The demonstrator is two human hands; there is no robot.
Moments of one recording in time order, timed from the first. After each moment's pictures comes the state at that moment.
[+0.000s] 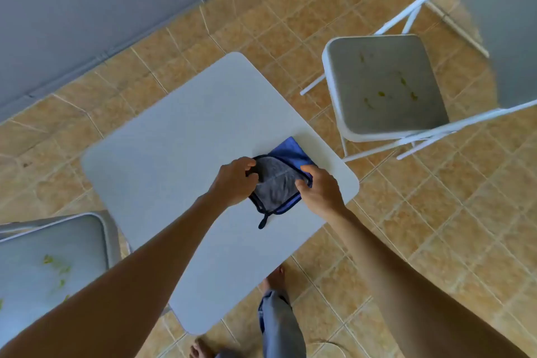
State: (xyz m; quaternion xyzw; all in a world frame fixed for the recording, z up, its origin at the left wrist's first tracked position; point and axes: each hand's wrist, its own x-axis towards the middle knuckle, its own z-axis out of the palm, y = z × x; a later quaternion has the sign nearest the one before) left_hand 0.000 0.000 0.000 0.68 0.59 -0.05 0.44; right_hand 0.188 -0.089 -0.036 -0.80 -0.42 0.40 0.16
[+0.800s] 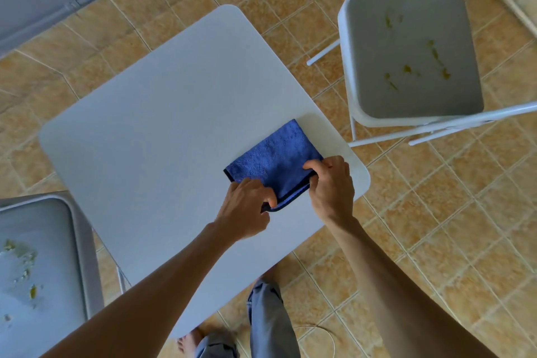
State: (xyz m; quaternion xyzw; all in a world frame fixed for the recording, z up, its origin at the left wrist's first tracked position) left_hand 0.017 -0.049 -0.102 0.83 0.45 -0.07 0.33; right_hand 0.209 -0.088 -0.115 -0.83 -0.51 0.21 0.10
